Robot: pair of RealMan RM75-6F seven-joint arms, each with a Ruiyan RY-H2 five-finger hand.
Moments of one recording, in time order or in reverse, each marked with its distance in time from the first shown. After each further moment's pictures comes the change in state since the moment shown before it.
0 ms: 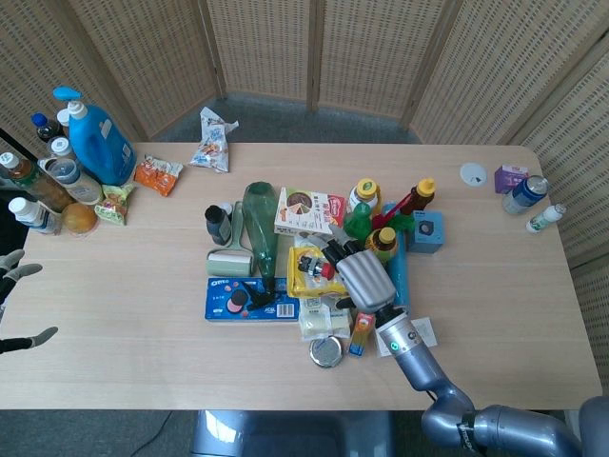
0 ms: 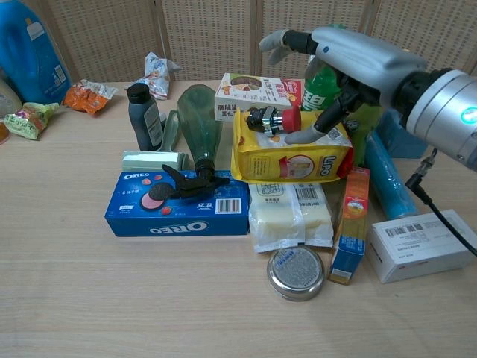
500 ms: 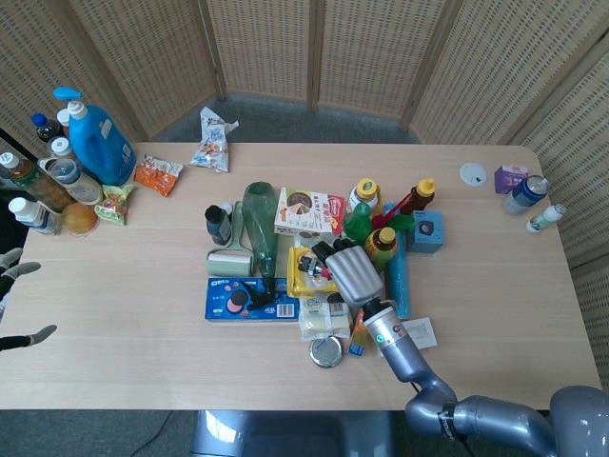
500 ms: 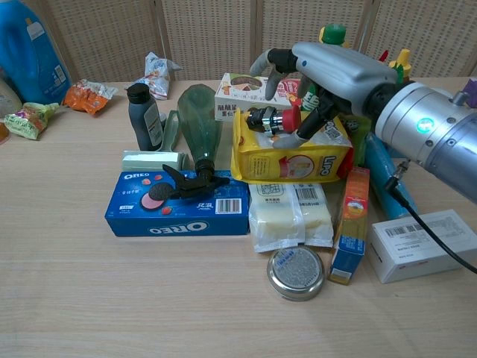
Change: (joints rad) left arm -0.005 0.003 -0.006 0.008 -0.011 -0.012 -0.015; right arm 0.061 -0.088 0.007 0.117 0.054 -0.002 -0.031
